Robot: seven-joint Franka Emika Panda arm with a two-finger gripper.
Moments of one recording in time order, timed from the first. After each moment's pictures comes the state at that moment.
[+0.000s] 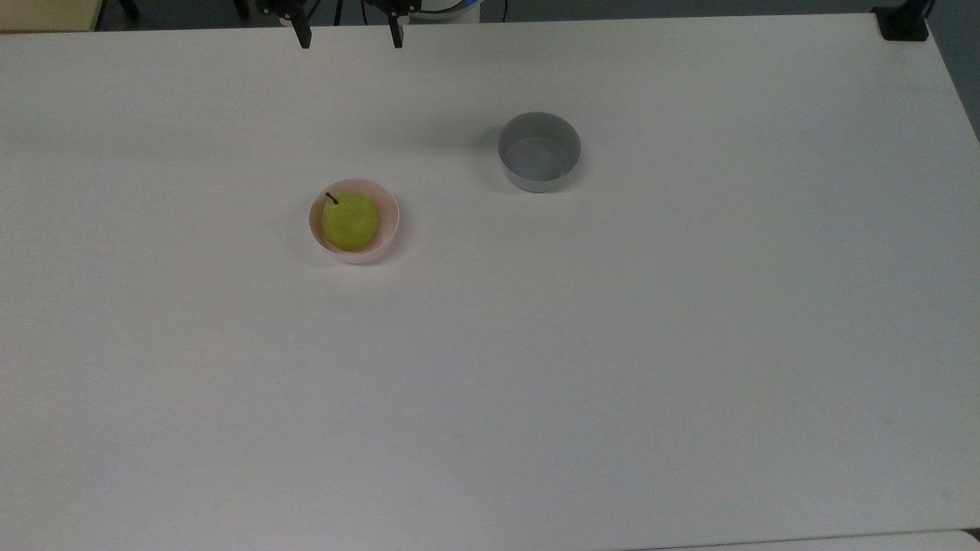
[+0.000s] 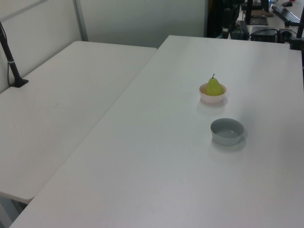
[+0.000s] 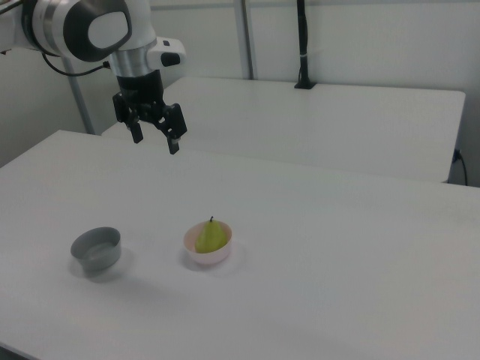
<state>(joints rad) -0.11 -0.04 0.04 -1.69 0.07 1.71 -0.06</state>
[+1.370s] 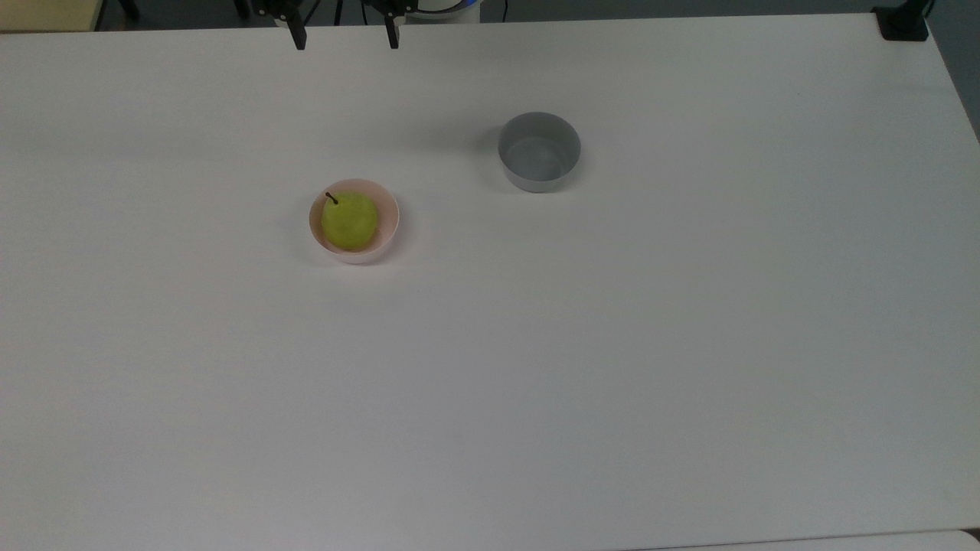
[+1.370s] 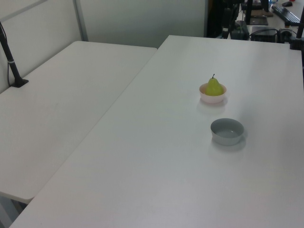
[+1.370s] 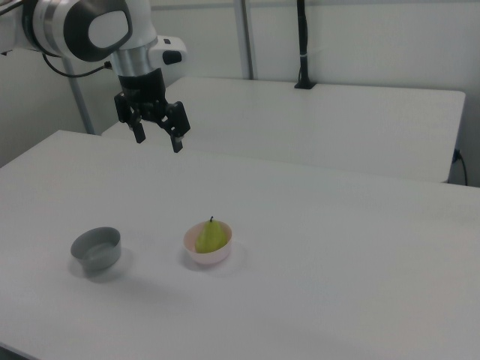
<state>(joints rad) -0.11 -0.04 0.04 -1.69 0.06 1.73 -0.09</state>
